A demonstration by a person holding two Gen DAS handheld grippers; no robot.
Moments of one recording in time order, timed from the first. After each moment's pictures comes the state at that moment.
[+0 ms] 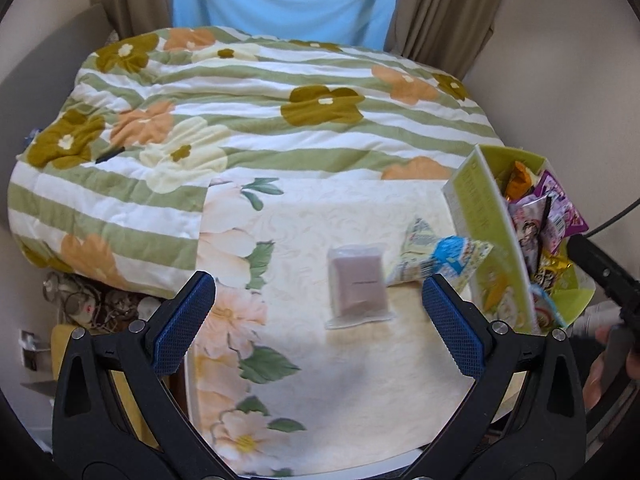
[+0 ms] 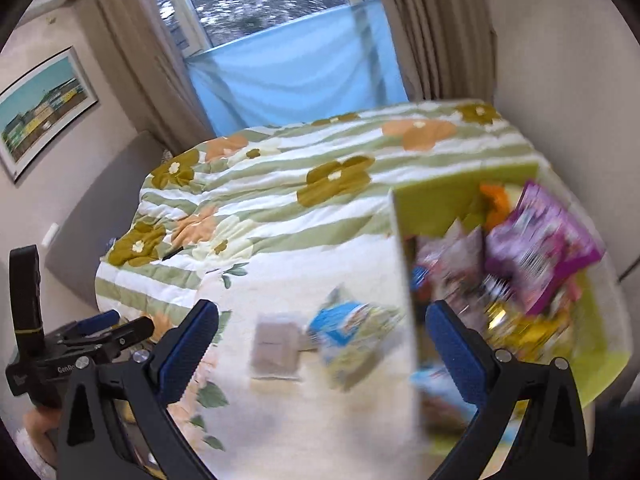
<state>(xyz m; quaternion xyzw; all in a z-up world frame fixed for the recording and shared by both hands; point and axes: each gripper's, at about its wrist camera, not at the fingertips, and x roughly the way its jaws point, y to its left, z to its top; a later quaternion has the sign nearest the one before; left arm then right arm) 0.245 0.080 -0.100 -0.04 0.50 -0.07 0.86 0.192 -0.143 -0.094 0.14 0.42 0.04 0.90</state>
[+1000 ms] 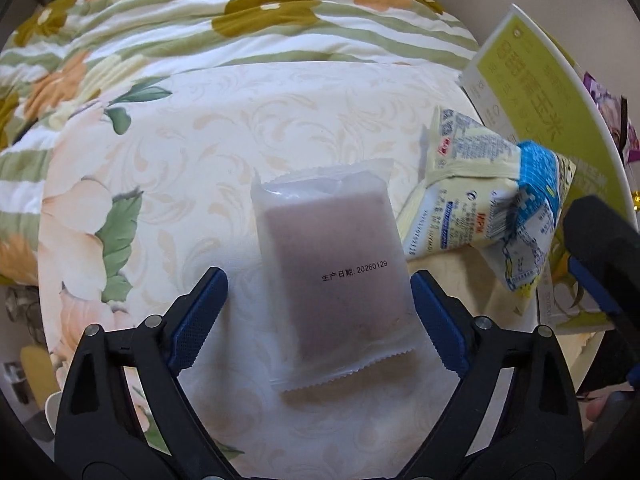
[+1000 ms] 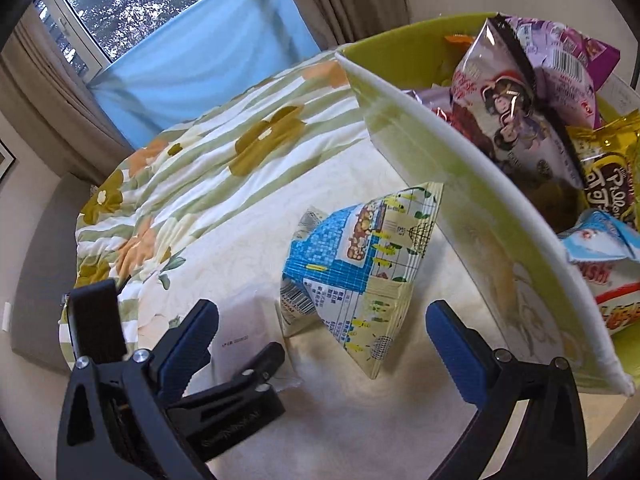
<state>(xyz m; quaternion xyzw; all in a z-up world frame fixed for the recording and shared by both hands) 0.304 0.006 -0.283 -0.01 0.59 -0.15 0.80 0.216 -0.117 -0.217 0.24 0.45 -0.08 0.86</state>
